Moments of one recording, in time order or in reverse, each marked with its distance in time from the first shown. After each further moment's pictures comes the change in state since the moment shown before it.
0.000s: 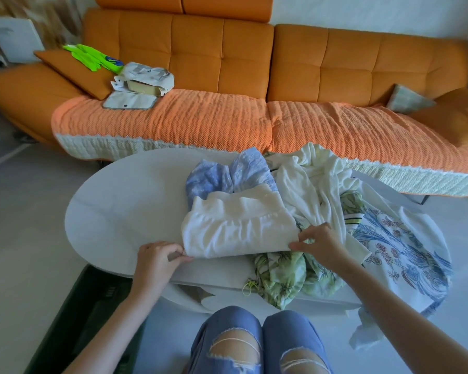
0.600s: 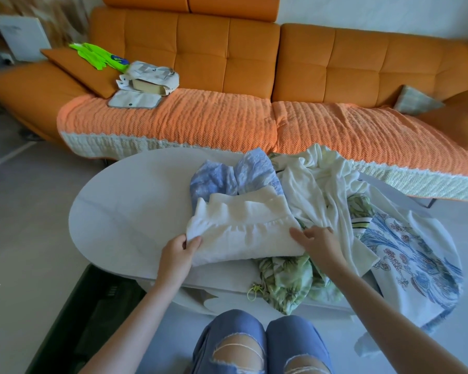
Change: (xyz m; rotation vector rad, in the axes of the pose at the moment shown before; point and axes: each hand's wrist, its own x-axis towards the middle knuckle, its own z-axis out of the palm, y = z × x) left_hand 0.019 0.031 0.018 -0.336 -0.073 -0.514; right_hand 0.006 -0.012 0.020 0.082 0.150 0.062
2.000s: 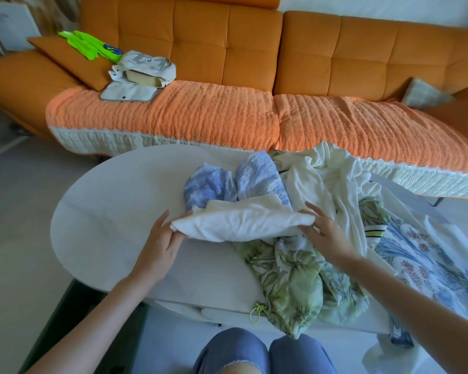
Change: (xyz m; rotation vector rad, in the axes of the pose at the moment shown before) left_hand 0.054 -0.019 -0.016 0.051 -0.014 0.483; right_hand 0.044 -0.003 -0.007 0.039 -0.082 -0.495
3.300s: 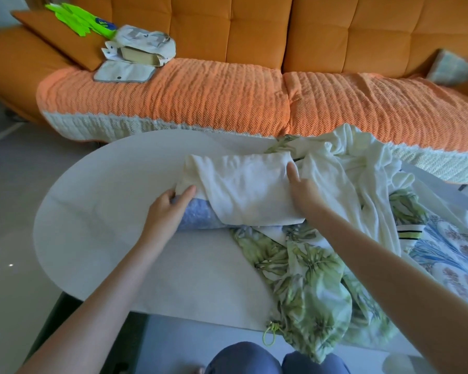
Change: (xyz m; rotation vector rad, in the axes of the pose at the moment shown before) left_hand 0.076 -0.005 0.013 -0.035 0.066 -0.490; right_hand 0.112 -0.003 0.046 0.250 0.073 0.666
